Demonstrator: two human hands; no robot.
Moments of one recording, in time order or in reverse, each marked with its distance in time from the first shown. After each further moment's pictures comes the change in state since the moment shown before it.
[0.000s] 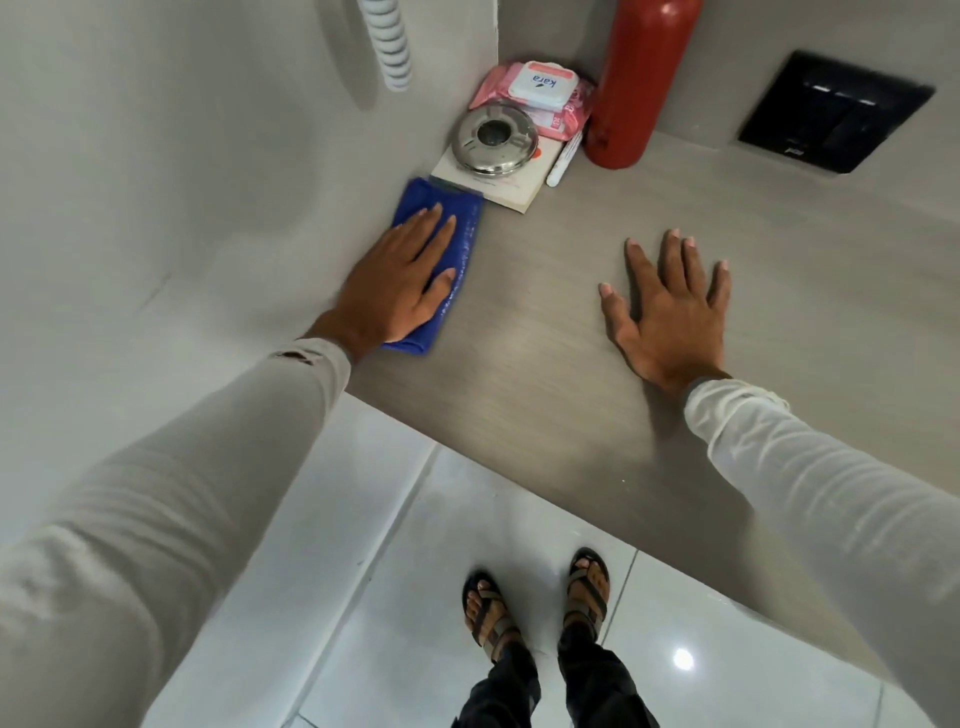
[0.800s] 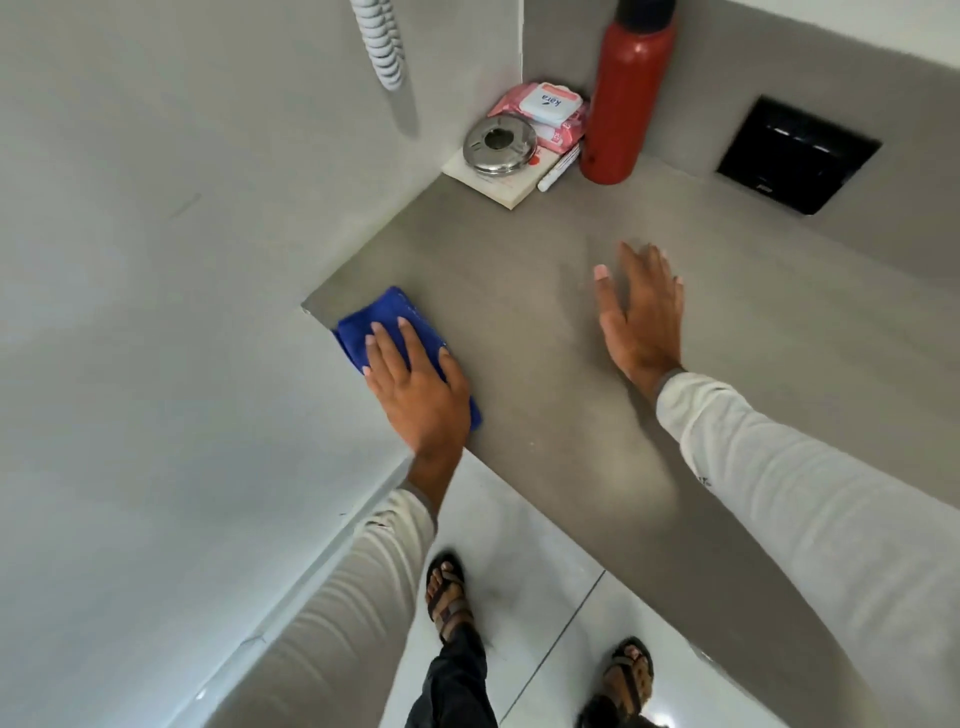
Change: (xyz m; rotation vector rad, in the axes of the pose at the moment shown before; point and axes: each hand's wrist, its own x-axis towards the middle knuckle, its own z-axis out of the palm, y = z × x) left_hand -0.078 0.229 0.020 -0.285 0.305 -1.161; right_hand 0.000 0.038 -0.027 0.537 -0.022 -0.082
